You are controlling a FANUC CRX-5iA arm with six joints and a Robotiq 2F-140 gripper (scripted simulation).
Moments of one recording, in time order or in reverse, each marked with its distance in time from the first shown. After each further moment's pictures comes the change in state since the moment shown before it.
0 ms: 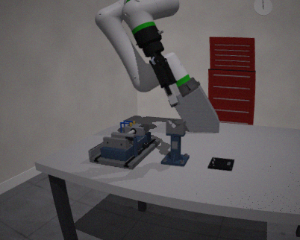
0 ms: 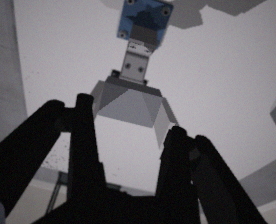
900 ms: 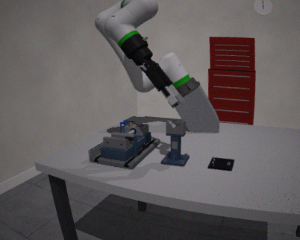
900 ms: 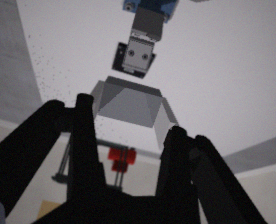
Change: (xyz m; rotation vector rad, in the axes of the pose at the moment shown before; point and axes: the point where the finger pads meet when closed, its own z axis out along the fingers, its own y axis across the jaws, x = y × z) arm 0.006 0.000 0.001 -0.001 -0.248 0.000
